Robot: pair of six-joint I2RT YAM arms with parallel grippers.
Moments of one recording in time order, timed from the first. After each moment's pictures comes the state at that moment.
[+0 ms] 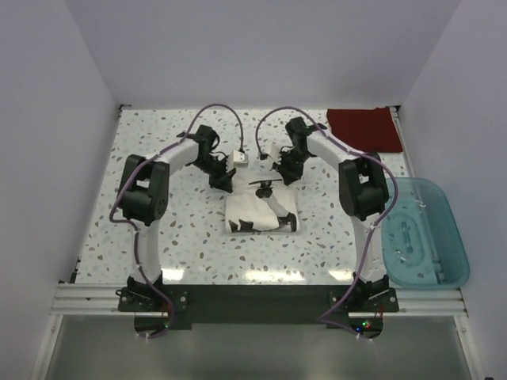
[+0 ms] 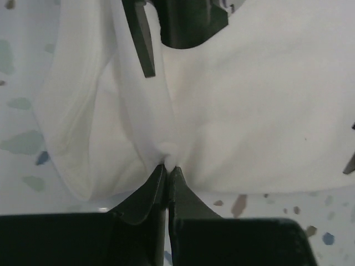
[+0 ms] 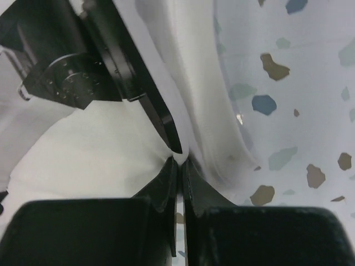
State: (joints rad) left arm -0.30 2.15 1.59 -0.84 0.76 1.07; right arm 0.37 2.22 1.78 -0.96 -0.40 -0.96
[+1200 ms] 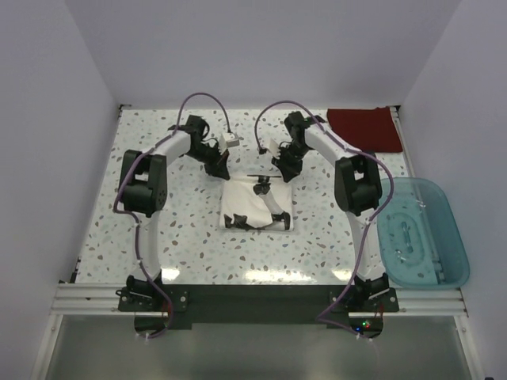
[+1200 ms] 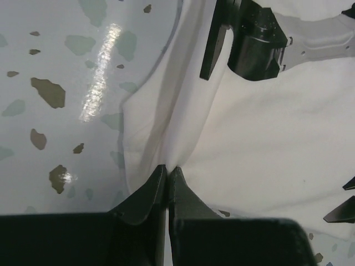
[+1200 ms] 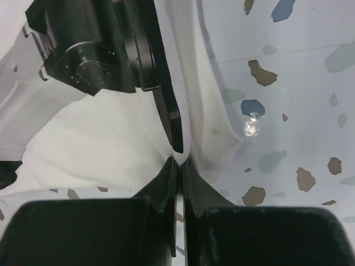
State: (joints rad) left arm -0.21 2.21 1.66 -0.78 0.82 0.80; right arm 0.36 2.31 1.96 -1.10 -0.42 -0.96
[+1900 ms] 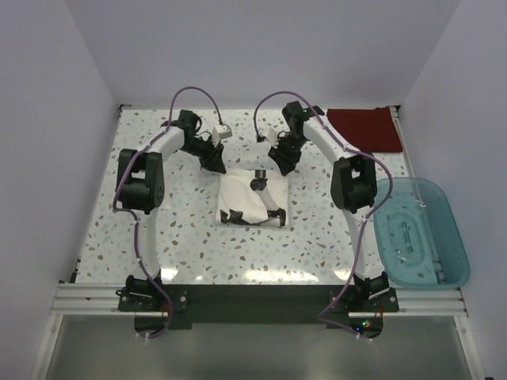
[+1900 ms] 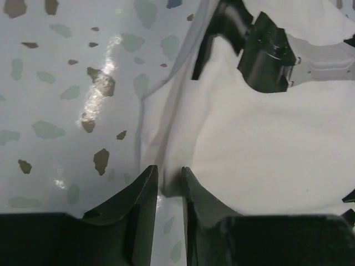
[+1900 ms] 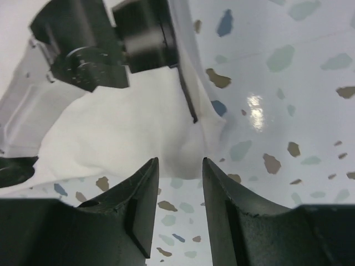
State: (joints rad) left arm -0.15 2.23 1.74 -0.80 0.87 0.78; right arm 0.37 2.39 2.19 -1.23 -0.41 -0.85
